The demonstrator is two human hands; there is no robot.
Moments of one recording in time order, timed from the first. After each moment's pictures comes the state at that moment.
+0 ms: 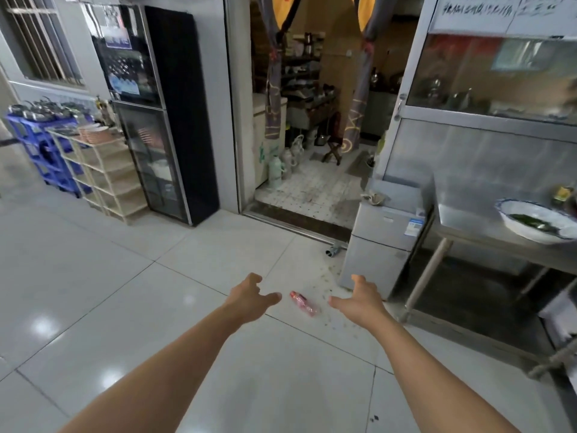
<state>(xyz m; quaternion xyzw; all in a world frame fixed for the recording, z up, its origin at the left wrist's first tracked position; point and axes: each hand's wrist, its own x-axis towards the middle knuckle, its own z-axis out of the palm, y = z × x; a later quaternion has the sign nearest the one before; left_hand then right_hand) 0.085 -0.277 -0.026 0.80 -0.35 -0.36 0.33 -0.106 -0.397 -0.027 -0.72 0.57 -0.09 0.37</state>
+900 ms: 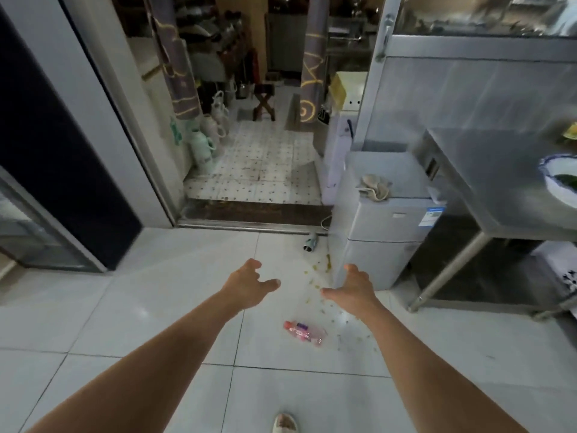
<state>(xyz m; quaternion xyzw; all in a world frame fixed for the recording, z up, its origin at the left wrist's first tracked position) 0.383 -0.744 -0.098 0.76 -0.48 -0.41 0.15 0.173 -0.783 -0.124 -0.58 0.71 -0.08 0.39</state>
